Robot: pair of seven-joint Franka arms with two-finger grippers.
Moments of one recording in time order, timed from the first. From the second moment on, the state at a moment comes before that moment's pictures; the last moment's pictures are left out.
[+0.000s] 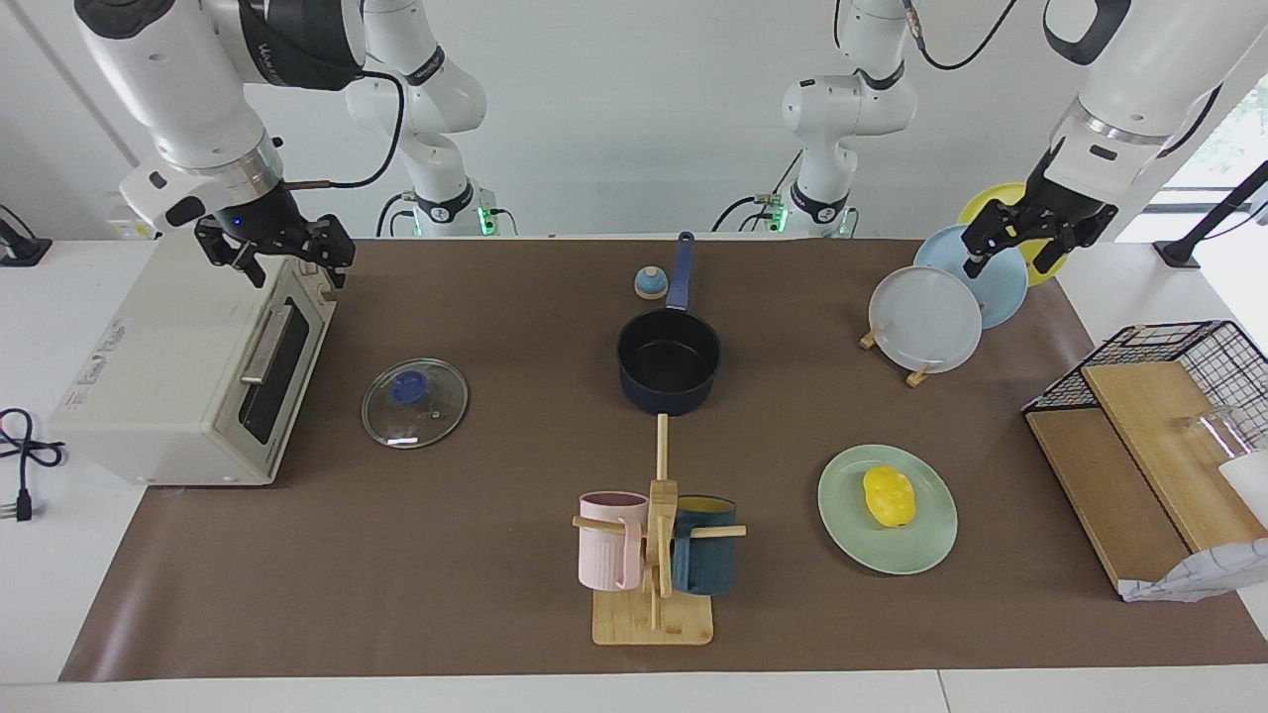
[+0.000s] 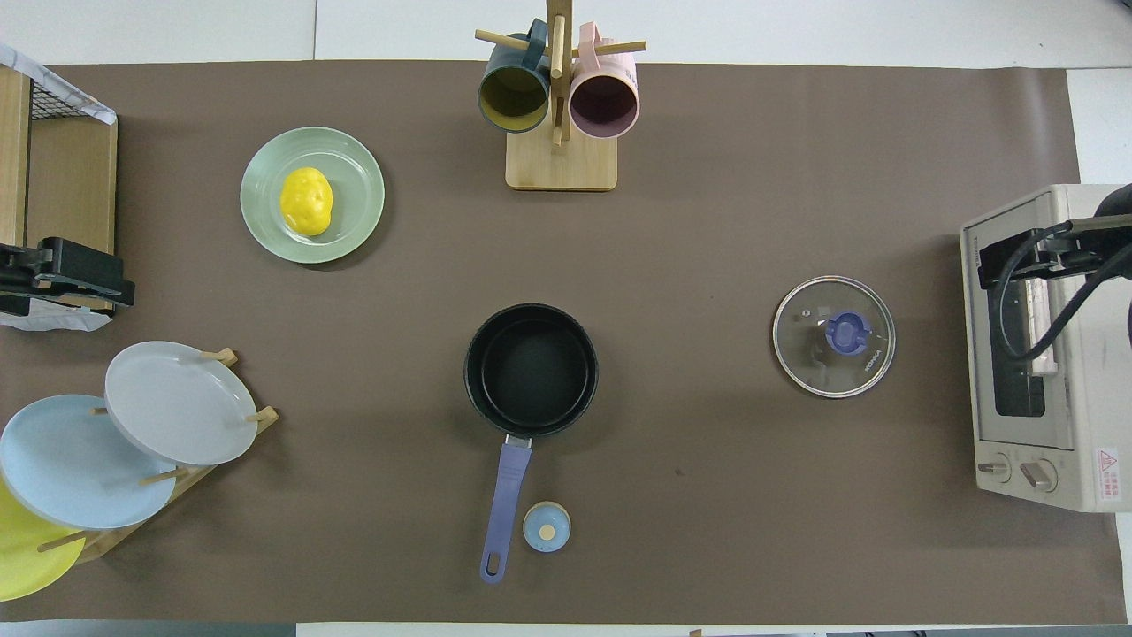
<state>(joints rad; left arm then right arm) -0.07 -0.03 -0.01 -1.59 -0.03 1.47 -0.07 -0.02 0.01 0.01 -1.60 -0.06 1.55 -0.02</state>
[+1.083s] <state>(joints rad) -0.08 -0.04 -0.01 -1.60 -0.03 1.53 -0.07 -0.02 0.01 0.01 -1.60 -0.06 1.55 -0.02</state>
